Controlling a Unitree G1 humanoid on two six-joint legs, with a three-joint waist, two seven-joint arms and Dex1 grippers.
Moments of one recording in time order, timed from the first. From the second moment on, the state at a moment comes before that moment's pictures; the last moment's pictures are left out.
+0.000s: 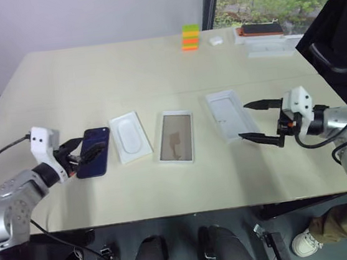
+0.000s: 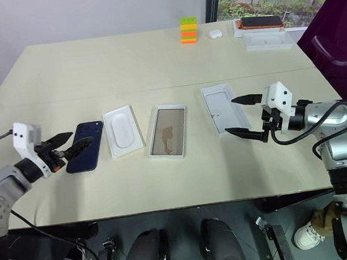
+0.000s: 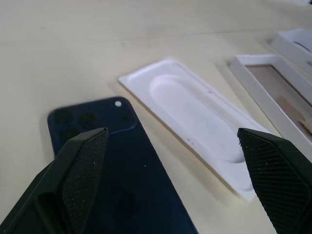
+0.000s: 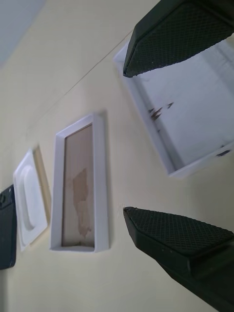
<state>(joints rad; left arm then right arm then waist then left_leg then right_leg) -0.17 0.63 0.40 -0.20 -0.63 0.80 -0.59 -0.42 -0.80 -0.11 0.16 0.37 0.05 1.24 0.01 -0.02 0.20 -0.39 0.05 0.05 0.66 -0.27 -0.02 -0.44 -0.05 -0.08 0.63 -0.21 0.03</state>
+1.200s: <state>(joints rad) -0.31 0.35 0.40 -0.33 -0.76 1.22 -0.09 -0.47 -0.72 -0.01 0.08 0.34 0.10 1.15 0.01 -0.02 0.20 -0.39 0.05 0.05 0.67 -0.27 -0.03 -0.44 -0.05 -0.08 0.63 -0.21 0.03</state>
